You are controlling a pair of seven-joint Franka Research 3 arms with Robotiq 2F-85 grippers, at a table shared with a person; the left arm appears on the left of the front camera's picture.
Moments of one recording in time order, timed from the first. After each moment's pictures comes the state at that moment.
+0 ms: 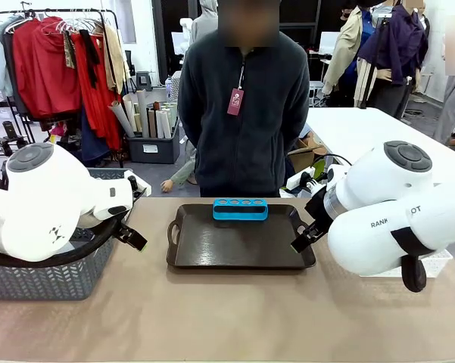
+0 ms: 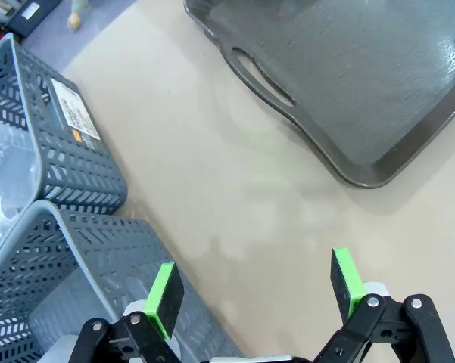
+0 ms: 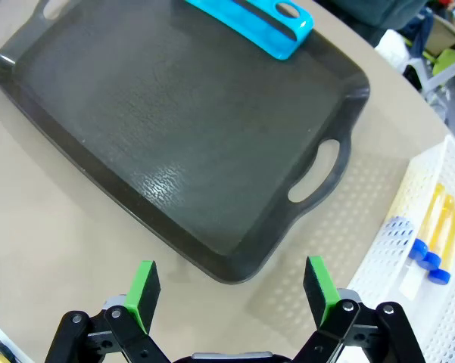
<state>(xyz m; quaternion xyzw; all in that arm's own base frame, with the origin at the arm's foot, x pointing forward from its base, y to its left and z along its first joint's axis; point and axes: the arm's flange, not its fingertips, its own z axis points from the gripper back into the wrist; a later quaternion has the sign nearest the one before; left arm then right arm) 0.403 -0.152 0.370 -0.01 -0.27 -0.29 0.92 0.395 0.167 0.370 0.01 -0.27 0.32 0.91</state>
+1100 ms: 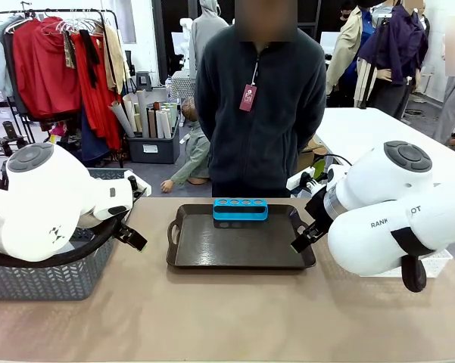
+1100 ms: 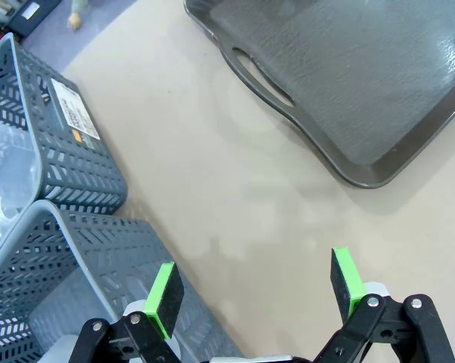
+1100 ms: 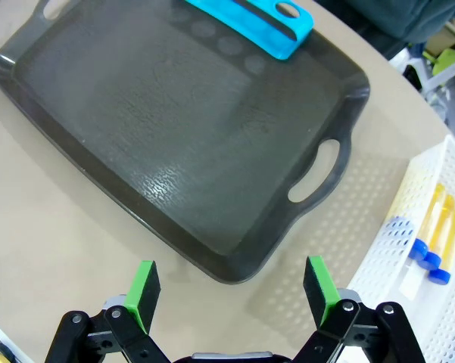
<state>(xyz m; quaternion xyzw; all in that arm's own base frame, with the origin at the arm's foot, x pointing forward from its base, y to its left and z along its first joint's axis) 0.403 -0.152 0.370 -0.01 -0.27 -0.29 0.92 0.395 0.167 0.370 0.01 -0.27 0.32 0.91</state>
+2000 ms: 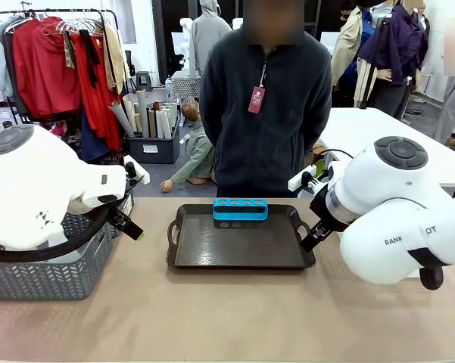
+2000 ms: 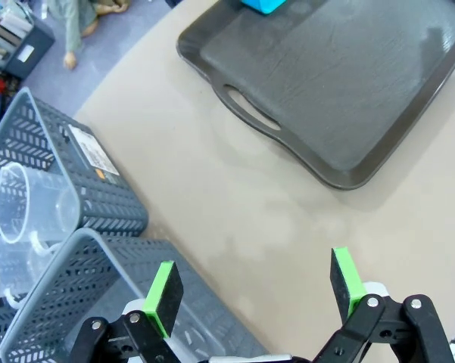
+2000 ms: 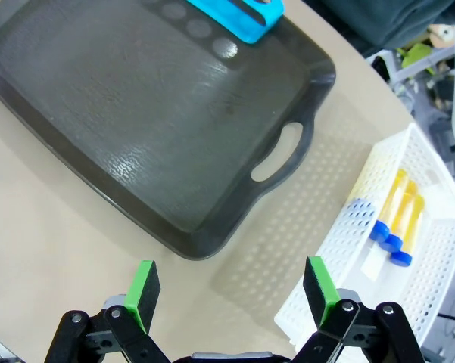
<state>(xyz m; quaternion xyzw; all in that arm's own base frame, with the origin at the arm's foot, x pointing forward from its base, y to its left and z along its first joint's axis) 0.396 -0.146 0.411 -0.02 -0.29 -0.35 0.89 0.388 0.166 0.382 -0.06 -0.27 0.33 0.90</state>
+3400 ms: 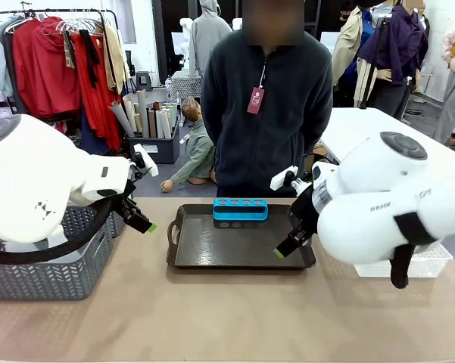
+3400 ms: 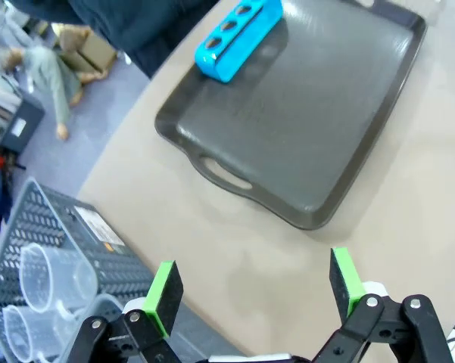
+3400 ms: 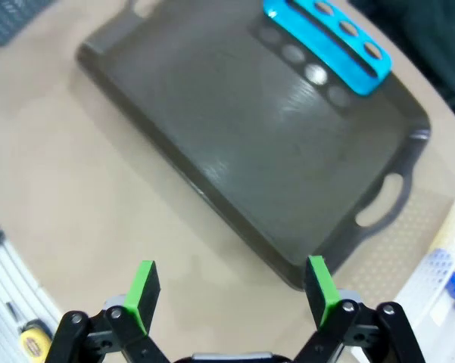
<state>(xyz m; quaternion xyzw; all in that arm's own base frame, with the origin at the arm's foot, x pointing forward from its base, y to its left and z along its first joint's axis) 0.388 -0.166 0.440 -0.05 -0.35 -0.44 0.83 0.371 0.201 0.401 0.09 -0.26 0.38 0.89</state>
